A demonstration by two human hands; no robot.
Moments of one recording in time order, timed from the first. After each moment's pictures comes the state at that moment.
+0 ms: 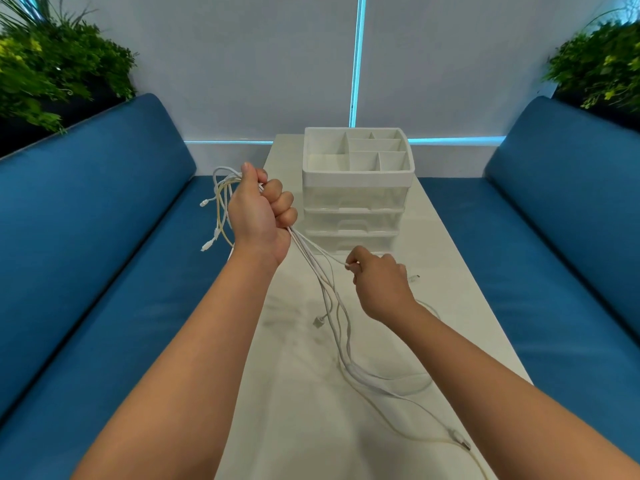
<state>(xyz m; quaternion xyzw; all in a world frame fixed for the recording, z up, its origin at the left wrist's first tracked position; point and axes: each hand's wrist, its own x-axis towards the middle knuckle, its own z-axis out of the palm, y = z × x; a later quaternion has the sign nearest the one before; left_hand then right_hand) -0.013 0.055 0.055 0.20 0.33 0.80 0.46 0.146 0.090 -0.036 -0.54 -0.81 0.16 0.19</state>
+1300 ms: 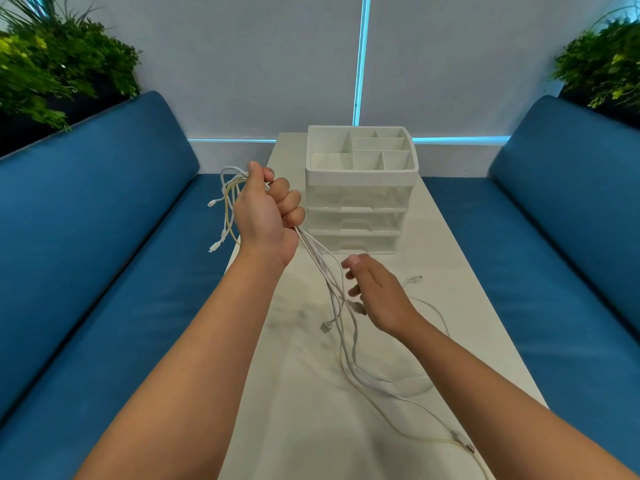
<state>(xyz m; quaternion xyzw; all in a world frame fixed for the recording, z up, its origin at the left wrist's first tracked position) -0.007 0.053 0.058 0.19 0.31 0.81 0.46 0.156 0.068 -0.038 -0.45 -0.71 0.43 0.32</state>
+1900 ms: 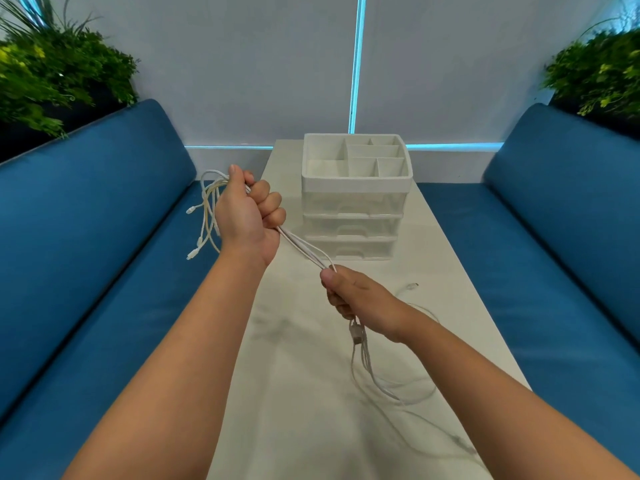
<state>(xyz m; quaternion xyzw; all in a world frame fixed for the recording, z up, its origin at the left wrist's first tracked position) -0.024 0.054 0.060 0.19 0.32 0.81 0.45 0.150 0.067 -0.019 -0.31 -0.73 0.58 0.20</state>
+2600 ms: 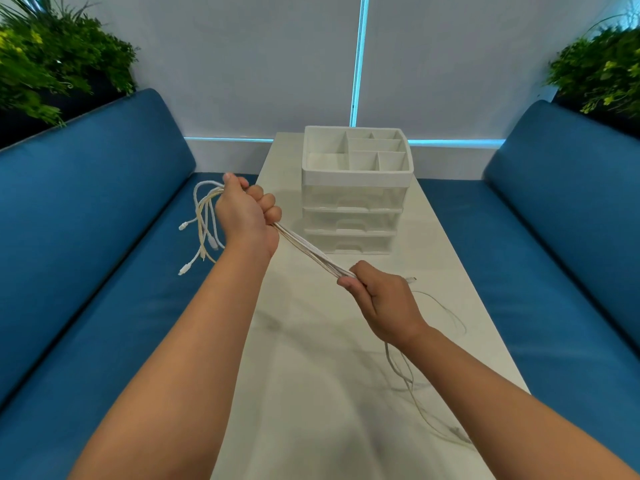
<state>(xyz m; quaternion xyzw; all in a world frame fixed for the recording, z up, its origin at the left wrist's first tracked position) -0.028 0.065 0.049 0.08 0.38 0.83 0.41 0.173 0.066 -0.046 -0.34 -0.85 0.14 0.38</state>
